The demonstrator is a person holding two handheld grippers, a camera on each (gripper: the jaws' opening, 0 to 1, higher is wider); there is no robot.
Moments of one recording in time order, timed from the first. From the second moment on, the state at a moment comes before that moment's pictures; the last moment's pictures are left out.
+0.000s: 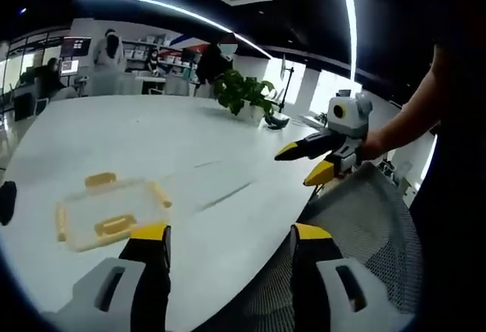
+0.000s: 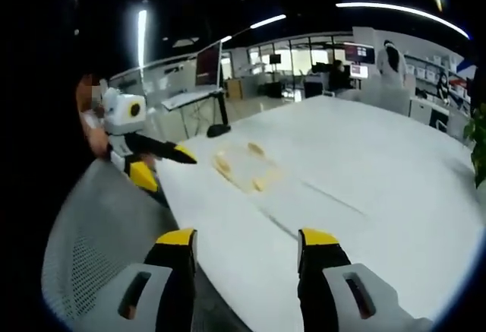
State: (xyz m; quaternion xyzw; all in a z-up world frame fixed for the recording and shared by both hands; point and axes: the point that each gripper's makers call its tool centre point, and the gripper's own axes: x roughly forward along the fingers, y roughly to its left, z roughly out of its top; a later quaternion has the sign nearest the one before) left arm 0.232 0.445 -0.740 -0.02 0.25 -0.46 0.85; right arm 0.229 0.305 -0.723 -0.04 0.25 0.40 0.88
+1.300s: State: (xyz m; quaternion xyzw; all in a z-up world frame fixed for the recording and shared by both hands) left arm 0.305 0.541 -0.733 -0.02 0.29 -0.51 0.81; right arm 0.300 0.400 -0.670 -0.08 0.20 0.44 0.87
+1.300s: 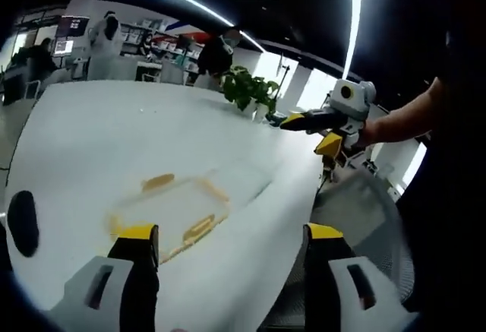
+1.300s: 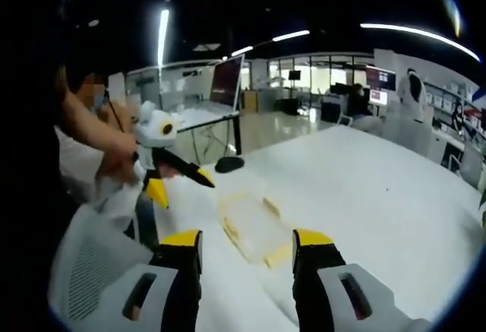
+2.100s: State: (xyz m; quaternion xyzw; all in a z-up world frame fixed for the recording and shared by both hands) left arm 0.338 0.575 -0.764 0.18 0.29 -0.57 0.75; right arm 0.325 0.419 -0.704 -0.12 0.23 0.47 0.84
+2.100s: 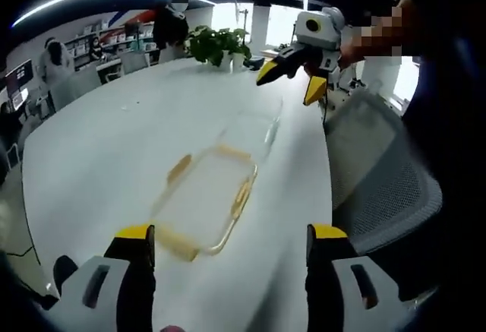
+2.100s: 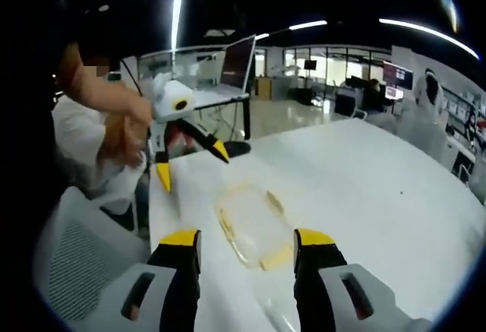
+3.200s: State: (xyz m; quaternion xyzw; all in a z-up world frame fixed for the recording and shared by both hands) left arm 0.369 0.594 -0.805 0.29 0.33 -0.59 0.68; right arm 0.357 0.423 -0.752 -0.19 0.29 0.50 0.80
